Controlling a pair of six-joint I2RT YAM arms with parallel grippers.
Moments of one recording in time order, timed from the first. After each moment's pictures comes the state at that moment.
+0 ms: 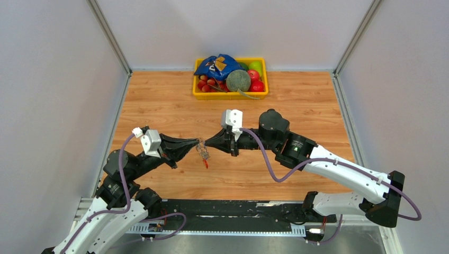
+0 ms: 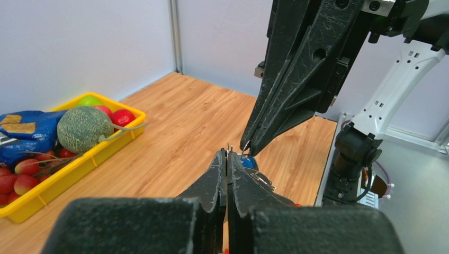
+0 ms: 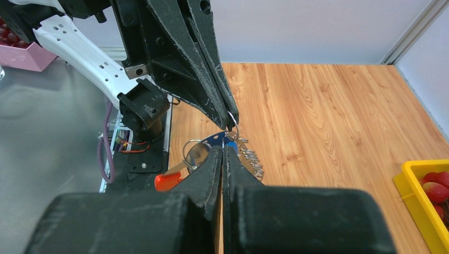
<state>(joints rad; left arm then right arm) -0.65 0.37 0.65 -0.04 0.42 -0.15 1.07 1.16 1.14 -0.05 -0.43 -0.12</state>
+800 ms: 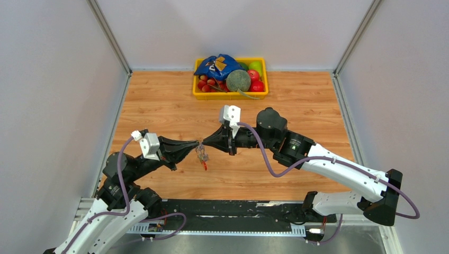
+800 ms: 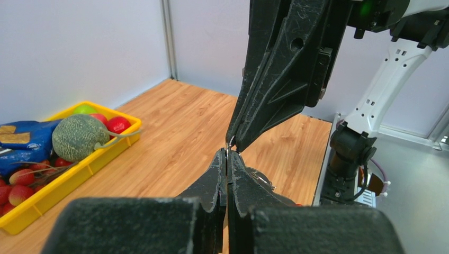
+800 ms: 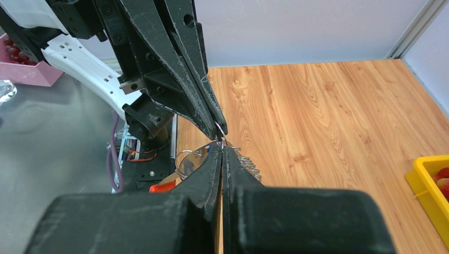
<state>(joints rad) -0.65 0.35 0.63 -0.01 0.45 -0.14 1.07 1.19 1.17 -0.05 -0.41 -0.06</state>
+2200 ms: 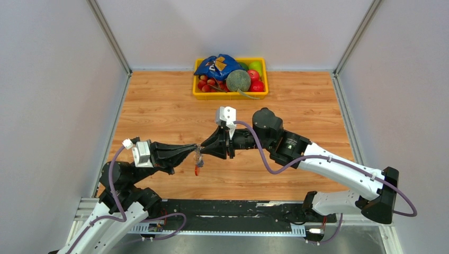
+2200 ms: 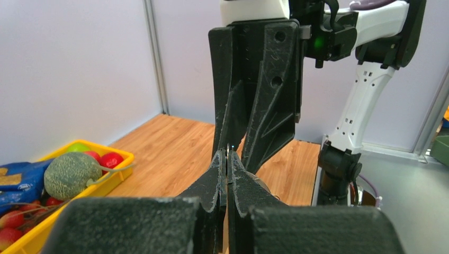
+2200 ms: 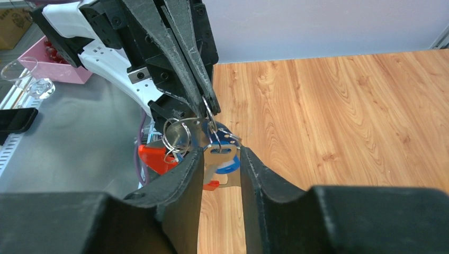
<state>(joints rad) -0.65 0.26 0.54 0.17 0.49 -0.20 1.07 1.20 1.17 -0.05 -0.49 0.01</state>
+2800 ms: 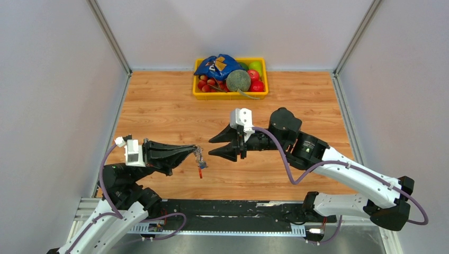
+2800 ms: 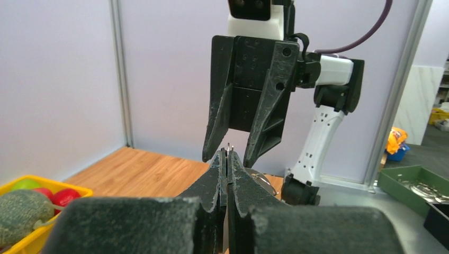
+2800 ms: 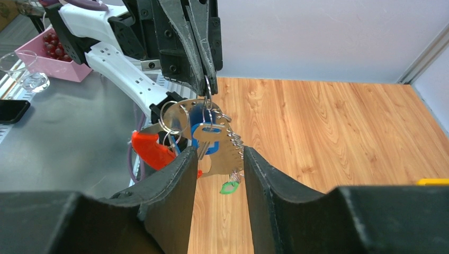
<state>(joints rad) -0.65 0.29 0.52 0.38 0.53 -0.38 1.07 1.10 1.19 -0.11 -0.50 -0.08</state>
